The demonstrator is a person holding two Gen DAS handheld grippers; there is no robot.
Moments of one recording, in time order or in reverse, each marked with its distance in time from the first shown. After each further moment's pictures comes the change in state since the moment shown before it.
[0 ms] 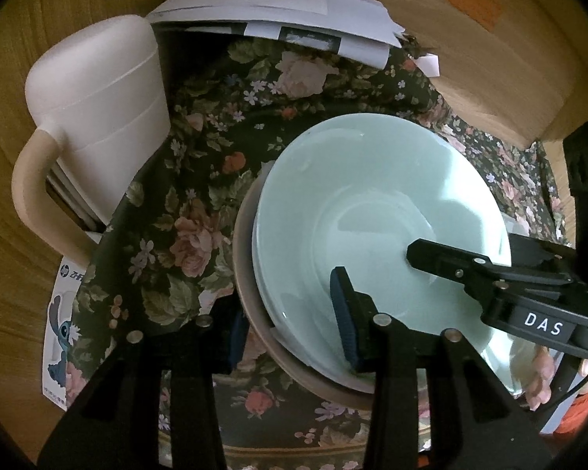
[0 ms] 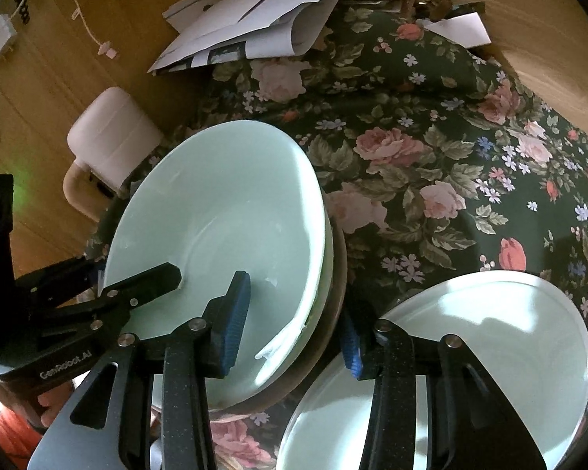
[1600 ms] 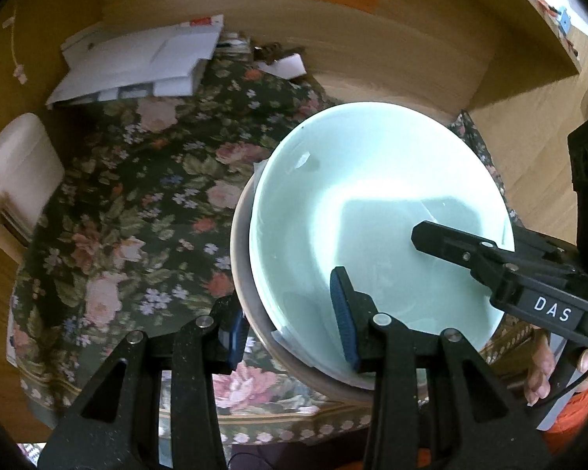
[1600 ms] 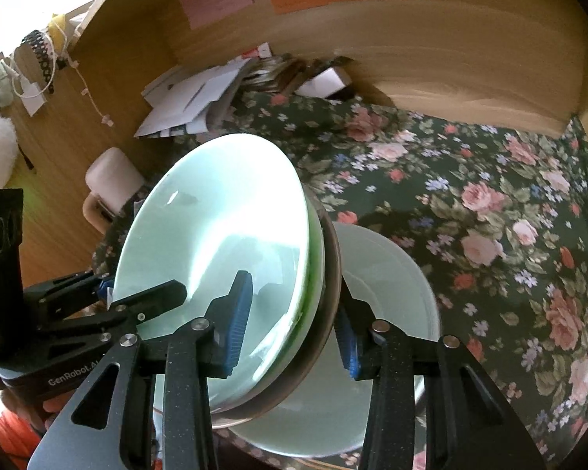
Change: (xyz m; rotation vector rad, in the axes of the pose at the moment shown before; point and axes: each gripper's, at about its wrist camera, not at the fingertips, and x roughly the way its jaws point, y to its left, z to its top) left arm -0.036 -0.130 -0.022 0.148 -0.046 -0.101; right arm -0.136 -0.075 -0.055 0.068 -0.173 -0.084
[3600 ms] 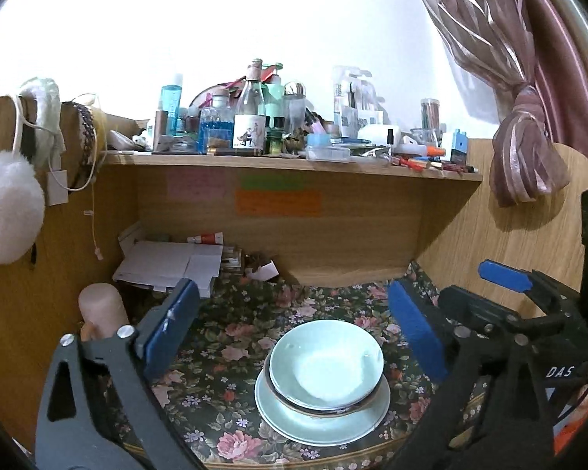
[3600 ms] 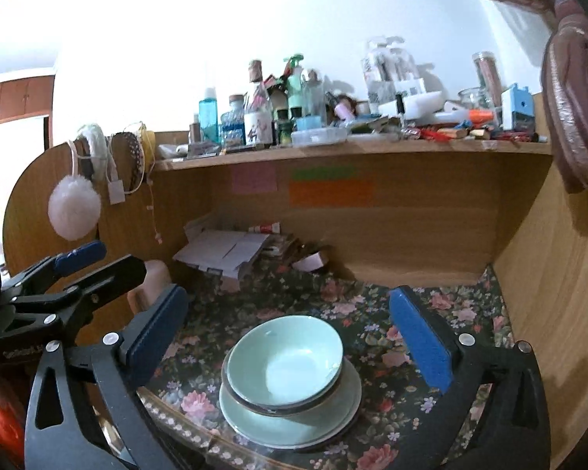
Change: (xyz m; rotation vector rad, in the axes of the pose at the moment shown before) left arm -0.187 -0.055 -0.038 0.119 -0.704 0.019; right arm -0.178 0.060 -0.044 -0.176 -0.612 -0.132
